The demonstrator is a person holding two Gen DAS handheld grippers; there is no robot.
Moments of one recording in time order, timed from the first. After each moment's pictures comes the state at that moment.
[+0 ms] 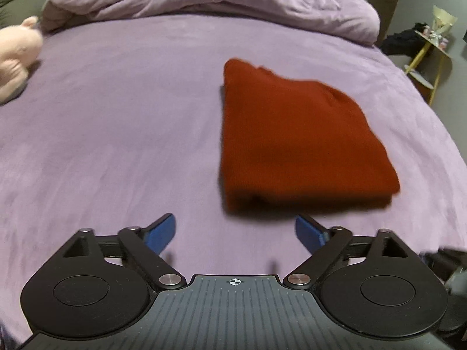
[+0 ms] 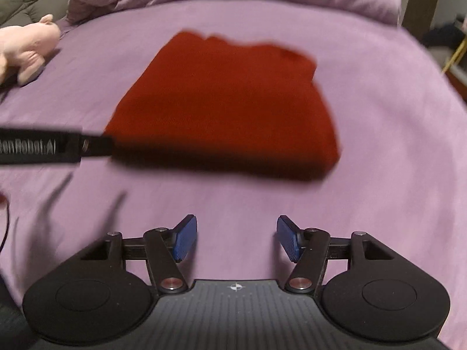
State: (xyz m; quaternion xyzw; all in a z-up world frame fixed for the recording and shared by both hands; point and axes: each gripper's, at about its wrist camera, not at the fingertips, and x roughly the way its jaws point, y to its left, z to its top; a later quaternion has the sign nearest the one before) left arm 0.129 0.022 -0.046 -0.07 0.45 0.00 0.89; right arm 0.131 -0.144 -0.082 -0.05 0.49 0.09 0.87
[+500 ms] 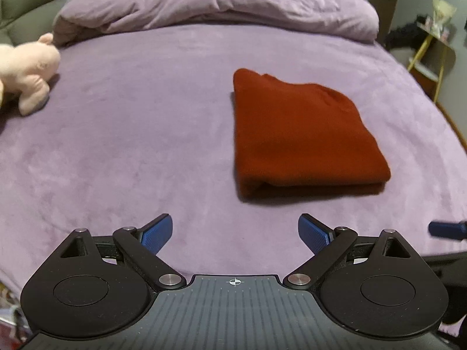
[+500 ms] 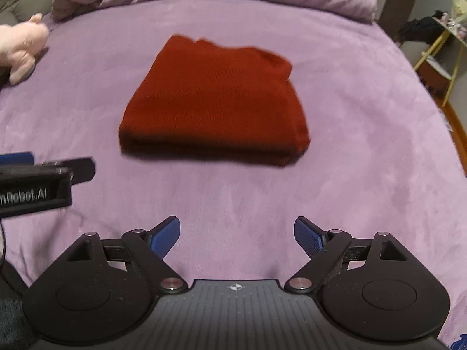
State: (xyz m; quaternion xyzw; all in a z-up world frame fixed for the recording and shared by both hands) left arm 0.106 0.022 -0.006 -0.02 0.46 0.01 0.89; right arm 0.104 -0.132 -0.025 -0.07 0.49 0.03 0.87
